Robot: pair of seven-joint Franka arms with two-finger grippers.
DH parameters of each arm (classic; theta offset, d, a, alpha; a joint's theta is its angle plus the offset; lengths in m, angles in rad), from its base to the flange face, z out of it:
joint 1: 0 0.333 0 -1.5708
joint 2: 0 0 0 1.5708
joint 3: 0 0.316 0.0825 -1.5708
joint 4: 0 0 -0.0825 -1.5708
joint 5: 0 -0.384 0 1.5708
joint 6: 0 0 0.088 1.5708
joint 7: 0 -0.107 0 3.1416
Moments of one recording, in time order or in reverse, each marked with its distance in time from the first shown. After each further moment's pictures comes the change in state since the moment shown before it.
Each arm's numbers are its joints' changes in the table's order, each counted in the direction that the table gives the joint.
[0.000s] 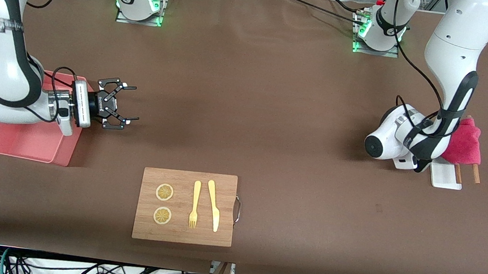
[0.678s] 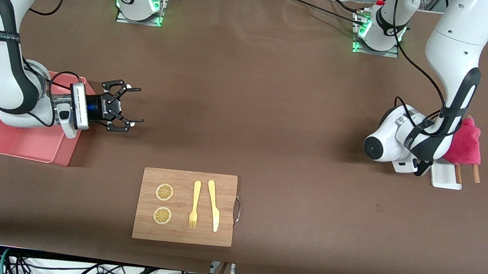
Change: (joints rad) left arm -0.004 -0.014 -0.016 -0.041 0.016 0.010 -0.001; right arm 0.001 0.025 0.013 -0.003 -0.173 0.057 0.040
